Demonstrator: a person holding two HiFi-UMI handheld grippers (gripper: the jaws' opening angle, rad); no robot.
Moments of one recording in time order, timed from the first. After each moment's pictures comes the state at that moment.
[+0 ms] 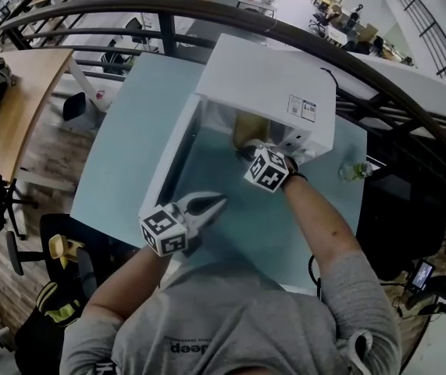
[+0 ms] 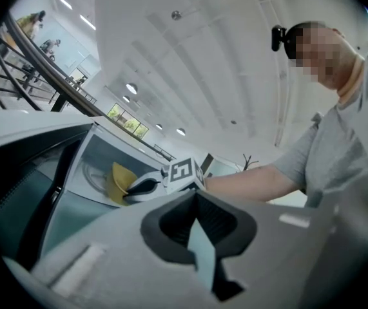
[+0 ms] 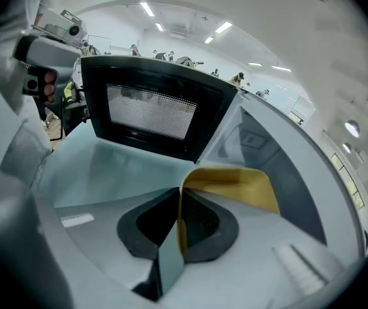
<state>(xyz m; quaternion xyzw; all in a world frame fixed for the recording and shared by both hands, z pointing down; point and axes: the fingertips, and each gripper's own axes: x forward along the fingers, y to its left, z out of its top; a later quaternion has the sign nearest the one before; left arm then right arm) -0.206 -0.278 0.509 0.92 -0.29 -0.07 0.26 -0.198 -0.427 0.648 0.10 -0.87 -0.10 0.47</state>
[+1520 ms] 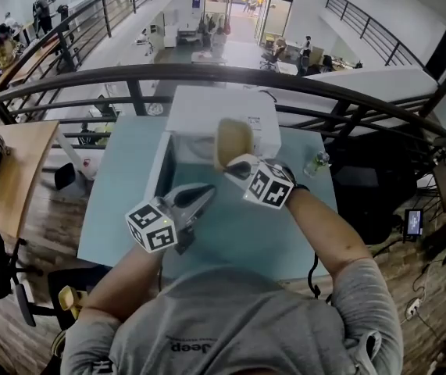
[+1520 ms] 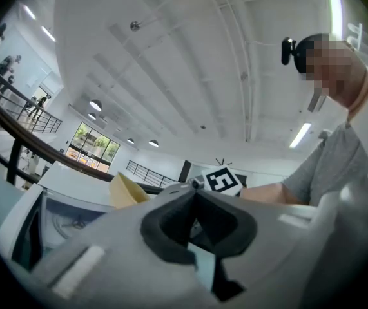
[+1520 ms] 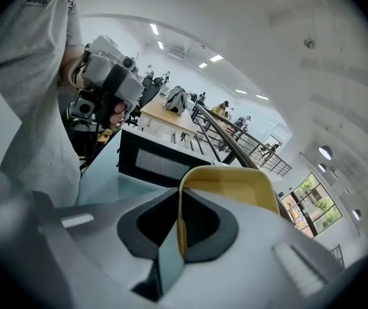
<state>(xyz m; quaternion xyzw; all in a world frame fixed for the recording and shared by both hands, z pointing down) -0.174 -0.207 0.352 0.96 -0.21 -0.09 0.14 -0.148 -0.289 0.443 0.16 -0.89 -0.17 0.39</state>
